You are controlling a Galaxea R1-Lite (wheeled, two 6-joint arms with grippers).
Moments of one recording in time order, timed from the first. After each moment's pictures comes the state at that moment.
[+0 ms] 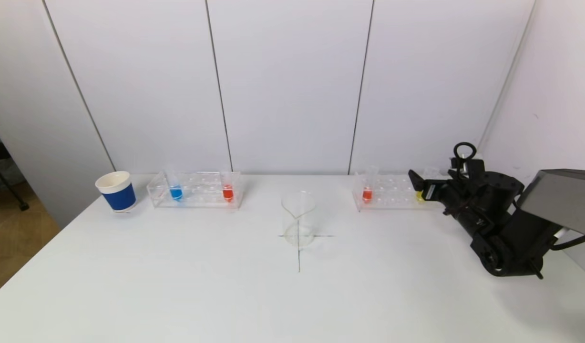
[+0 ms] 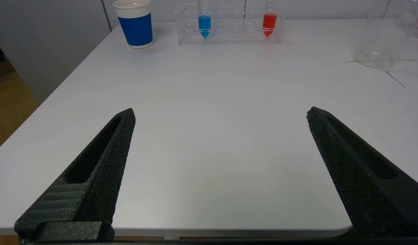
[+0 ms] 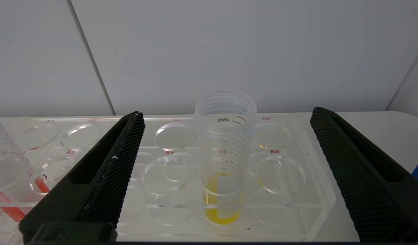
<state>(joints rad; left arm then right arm) 0.00 0.00 0.00 0.01 0.00 0.00 0.01 2.37 -0.86 -1.51 -0.02 0.05</state>
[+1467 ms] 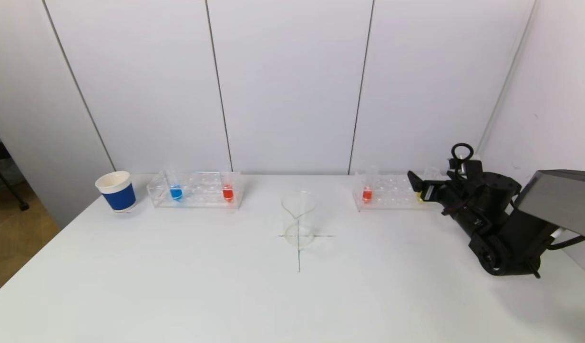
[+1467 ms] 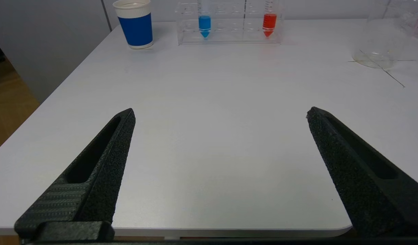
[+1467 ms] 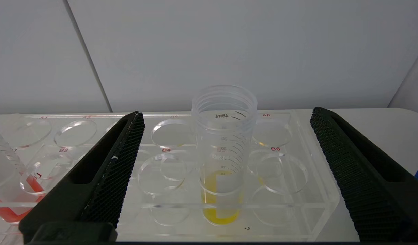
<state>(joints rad) 0.00 0.00 0.00 0.01 0.00 0.00 0.01 2.38 -0.87 -1.50 -0.02 0.05</state>
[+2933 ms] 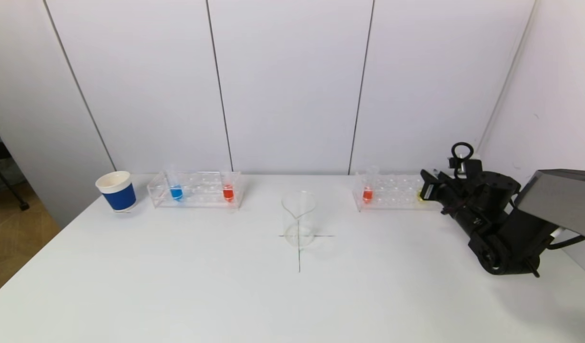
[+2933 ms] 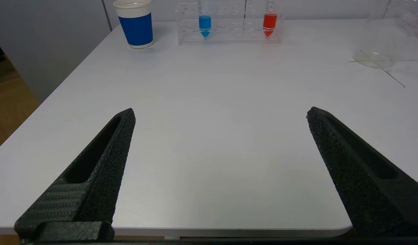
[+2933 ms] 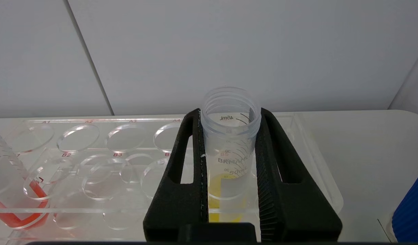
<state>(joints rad) 0.00 0.00 0.00 0.01 0.00 0.00 0.01 2.38 -0.87 -1.50 -0.03 0.05</state>
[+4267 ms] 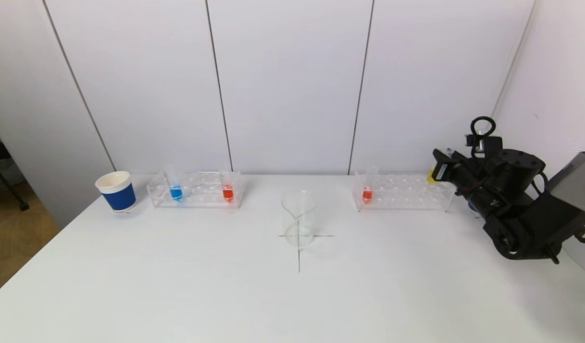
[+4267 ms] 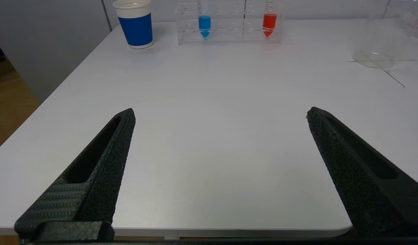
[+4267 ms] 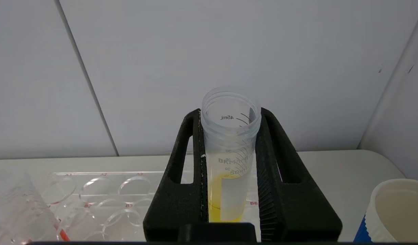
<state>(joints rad) 0.00 0.00 0.00 0.01 0.00 0.00 0.00 2.24 -0.89 -1.41 -0.03 0.04</state>
